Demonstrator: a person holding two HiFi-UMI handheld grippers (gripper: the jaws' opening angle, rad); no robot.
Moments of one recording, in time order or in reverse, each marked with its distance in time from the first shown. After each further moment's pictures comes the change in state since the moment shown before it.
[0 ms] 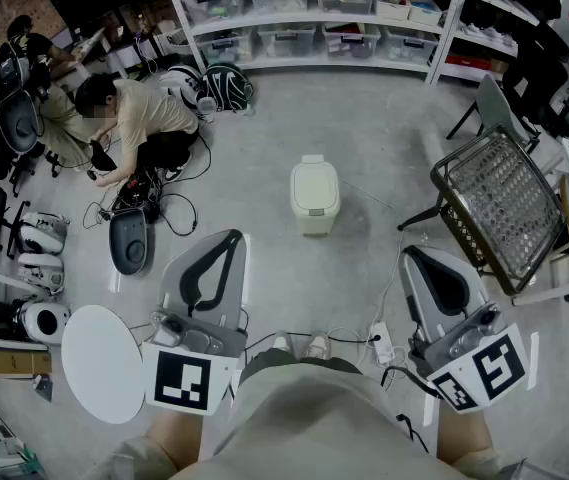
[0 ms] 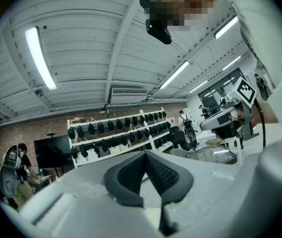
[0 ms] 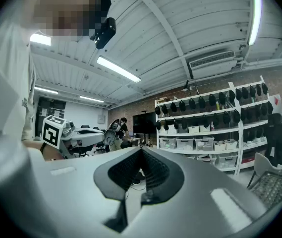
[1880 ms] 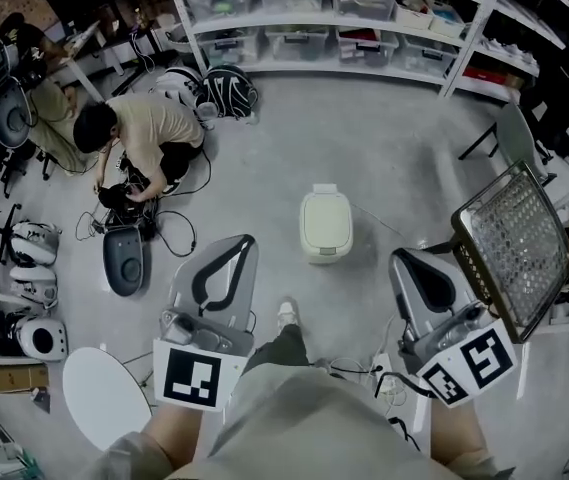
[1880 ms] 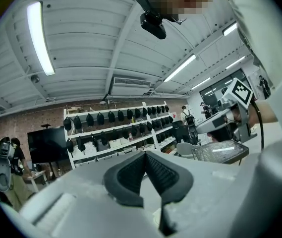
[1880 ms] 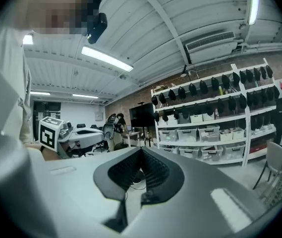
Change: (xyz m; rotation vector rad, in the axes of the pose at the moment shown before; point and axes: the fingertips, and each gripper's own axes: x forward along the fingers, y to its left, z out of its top) left arm 0.139 0.123 -0.070 -0.019 0.030 -0.044; right arm 0.199 -0.067 -0.030 0.082 0.089 0.003
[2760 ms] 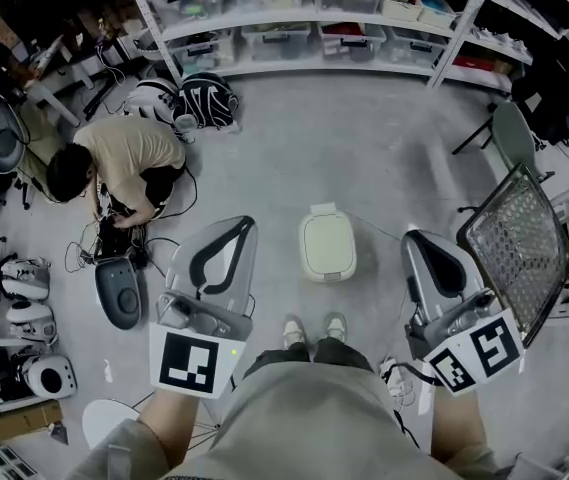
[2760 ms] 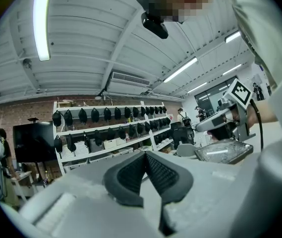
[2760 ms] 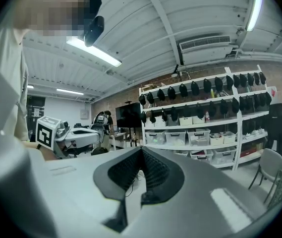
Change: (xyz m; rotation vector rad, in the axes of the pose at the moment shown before) left arm 0.138 0.114 -0.027 -0.027 -0.008 -0.106; right arm 0.135 -0.085 0.034 -0.006 0.003 -0.151
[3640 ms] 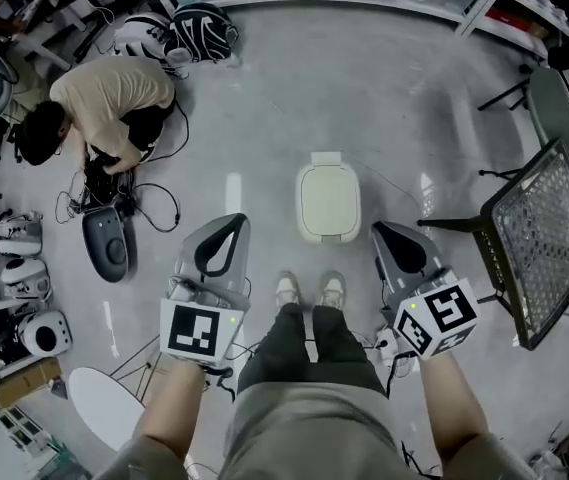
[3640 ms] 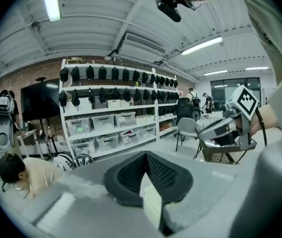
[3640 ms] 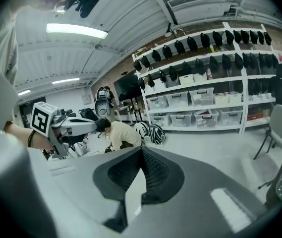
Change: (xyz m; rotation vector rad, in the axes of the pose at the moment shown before) left arm 0.052 -0.051 -0.203 -0.251 0.331 0.061; right arm 0.060 -0.060 -0.228 0.136 0.333 0.088
